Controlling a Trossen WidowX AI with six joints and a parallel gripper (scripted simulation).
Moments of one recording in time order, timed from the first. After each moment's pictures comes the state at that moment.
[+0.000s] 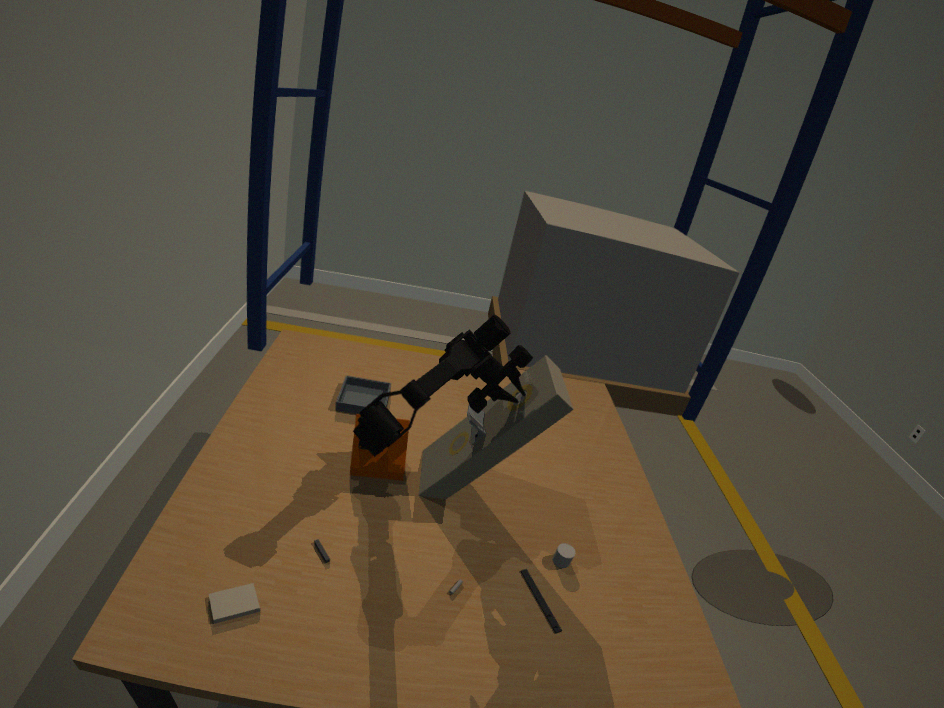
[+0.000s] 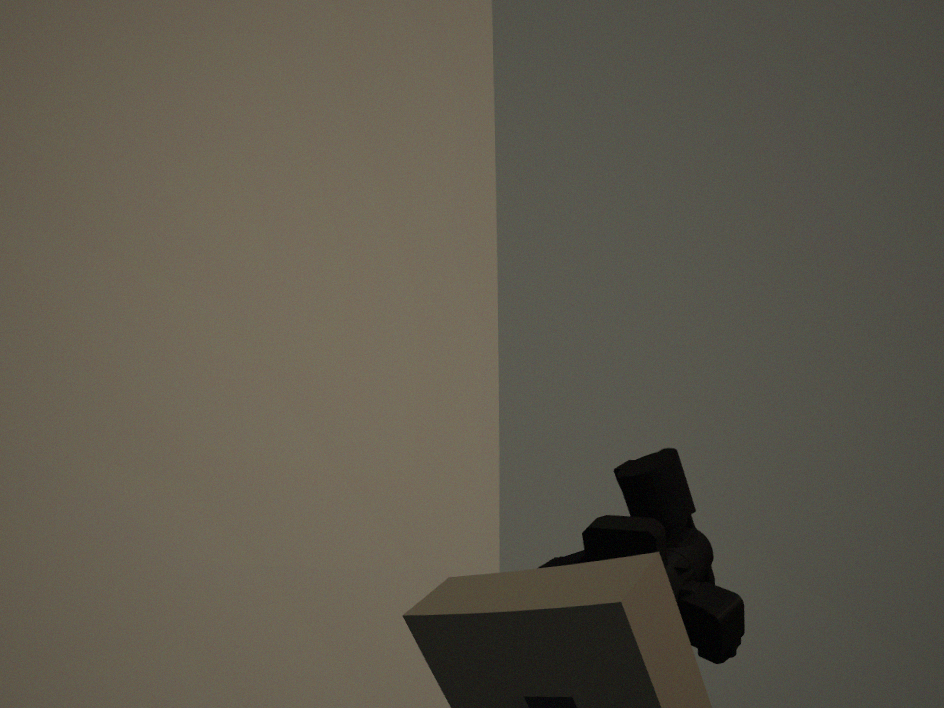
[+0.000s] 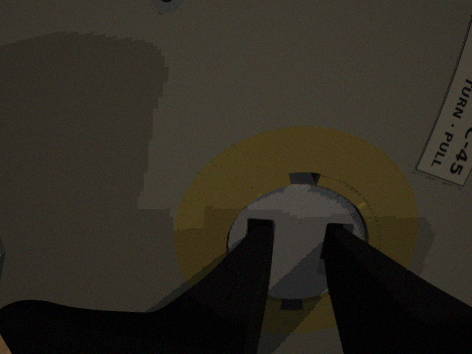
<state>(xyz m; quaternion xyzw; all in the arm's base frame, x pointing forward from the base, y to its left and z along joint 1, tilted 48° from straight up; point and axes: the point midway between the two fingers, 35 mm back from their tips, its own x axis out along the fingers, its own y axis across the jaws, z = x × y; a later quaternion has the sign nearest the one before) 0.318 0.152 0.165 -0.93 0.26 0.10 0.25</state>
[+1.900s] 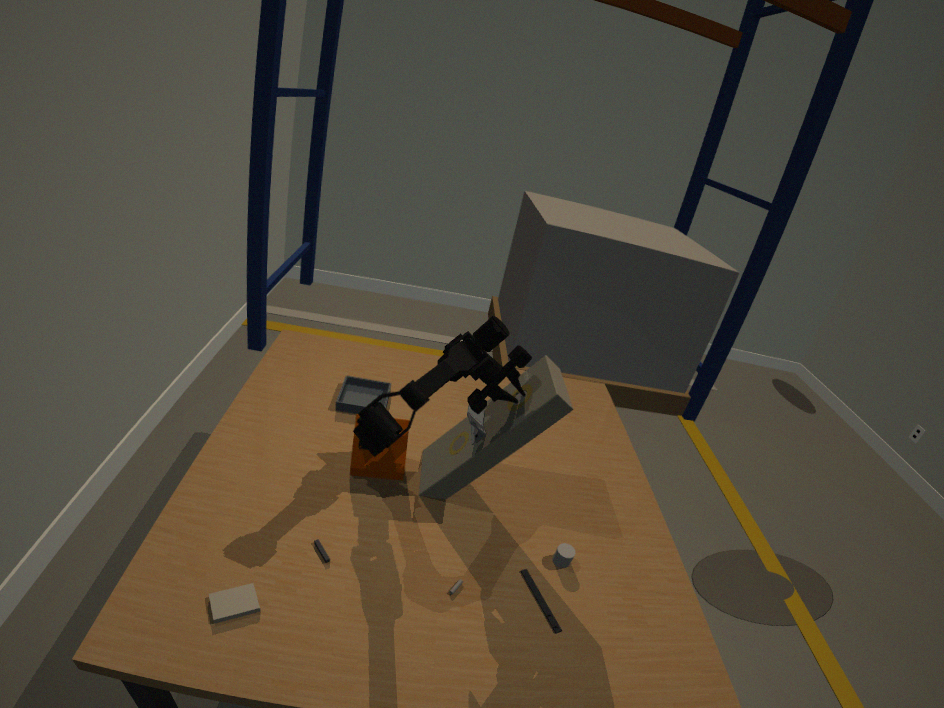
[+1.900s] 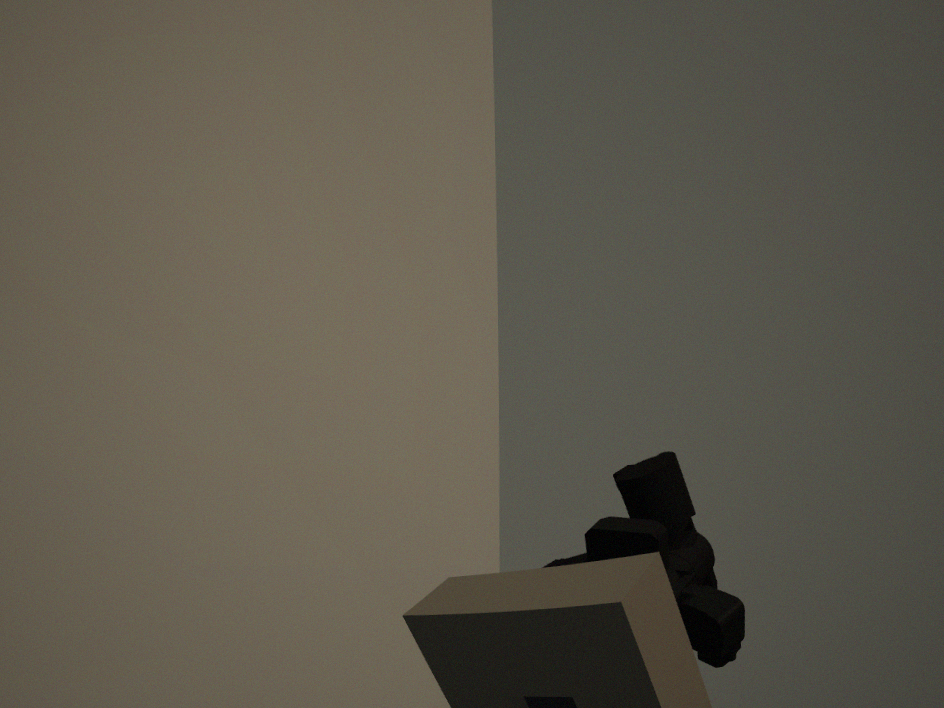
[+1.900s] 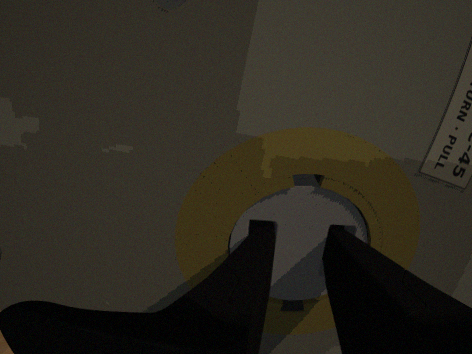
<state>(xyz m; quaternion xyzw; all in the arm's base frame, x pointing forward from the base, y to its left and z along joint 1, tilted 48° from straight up) 0.318 0.151 0.164 -0.93 0.25 0.10 0.25</state>
